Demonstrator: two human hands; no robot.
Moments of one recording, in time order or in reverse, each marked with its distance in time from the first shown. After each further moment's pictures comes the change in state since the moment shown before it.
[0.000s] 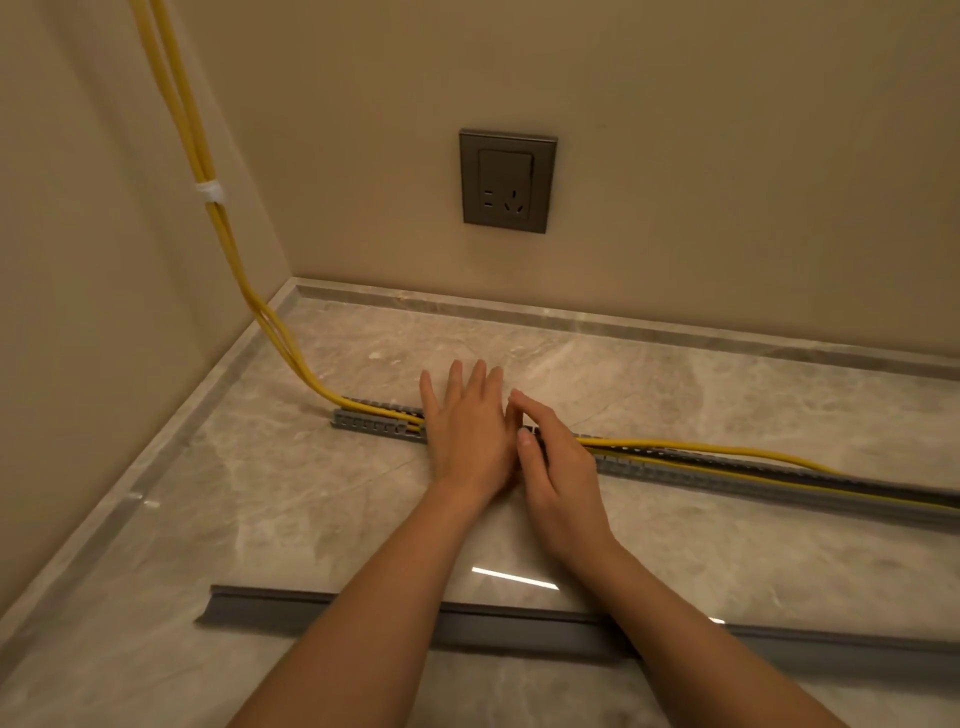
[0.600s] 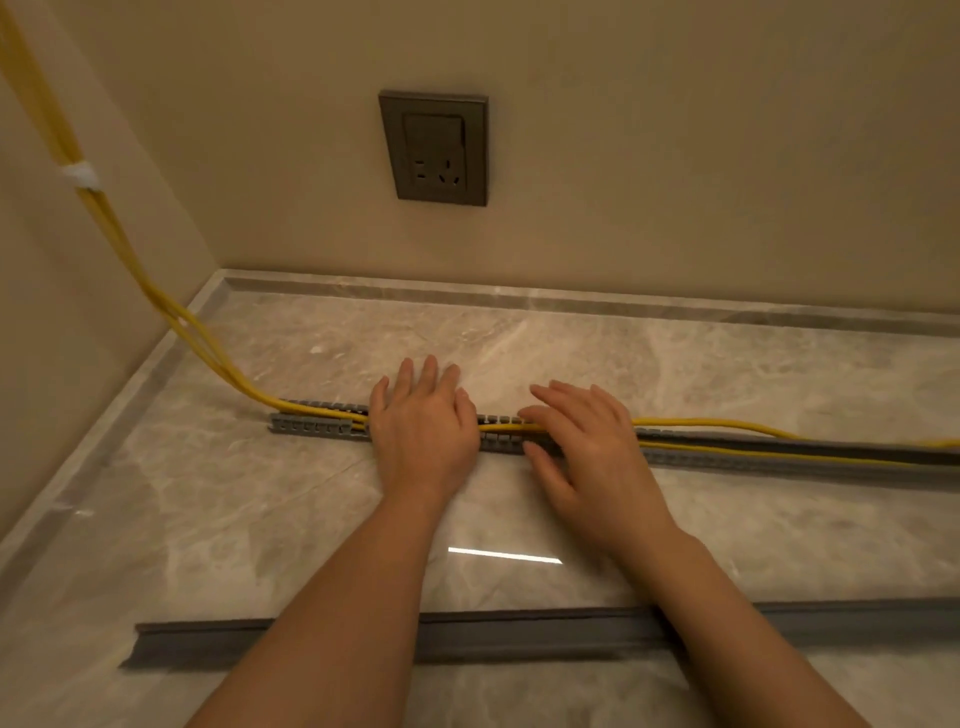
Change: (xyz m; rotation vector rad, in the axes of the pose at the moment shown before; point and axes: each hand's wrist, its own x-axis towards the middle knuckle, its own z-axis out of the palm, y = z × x) left_hand 0.000 0.004 0.012 0.030 0.103 -0.055; right_hand -0.002 0.017 -0.067 -0.617 -0.073 -0.204
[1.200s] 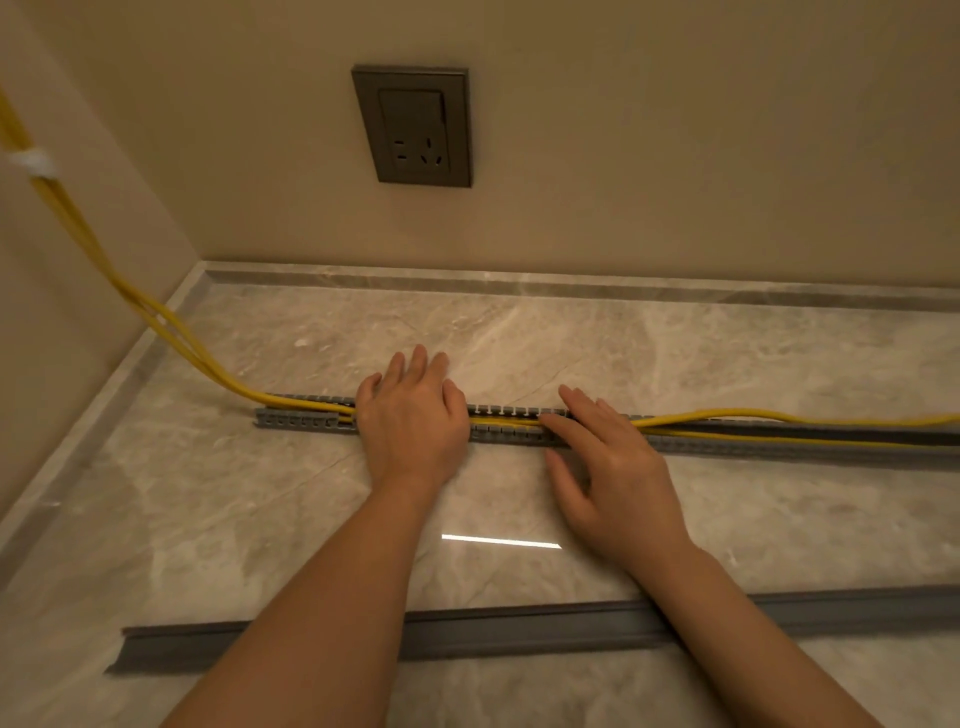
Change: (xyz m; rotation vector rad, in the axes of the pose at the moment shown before) left_hand 0.001 0.001 0.001 -0.040 0.008 -0.016; right_hand -0.025 0.012 0.006 -0.016 0.126 0.066
